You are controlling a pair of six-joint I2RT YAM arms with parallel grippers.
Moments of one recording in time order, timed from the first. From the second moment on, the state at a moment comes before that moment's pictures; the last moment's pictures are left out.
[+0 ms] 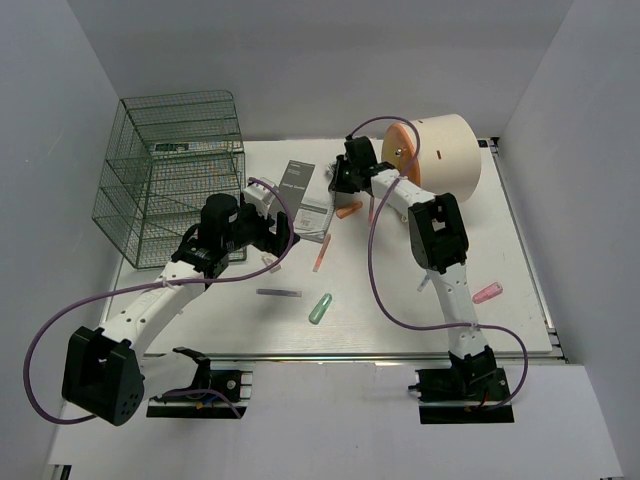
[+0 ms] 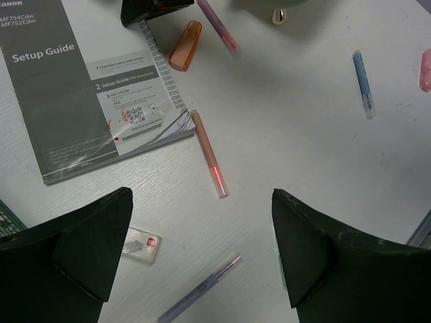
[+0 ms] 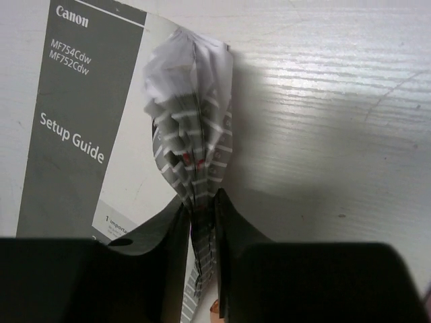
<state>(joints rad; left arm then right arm) -0.41 1.17 0.79 -0.03 0.37 -0.05 0.46 2.45 2.00 -0.29 -0.11 0.48</state>
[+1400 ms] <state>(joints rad) -0.38 1.34 1.13 -0.10 0.33 -0.27 0.38 2.04 1.77 -0.12 -0.65 0.62</state>
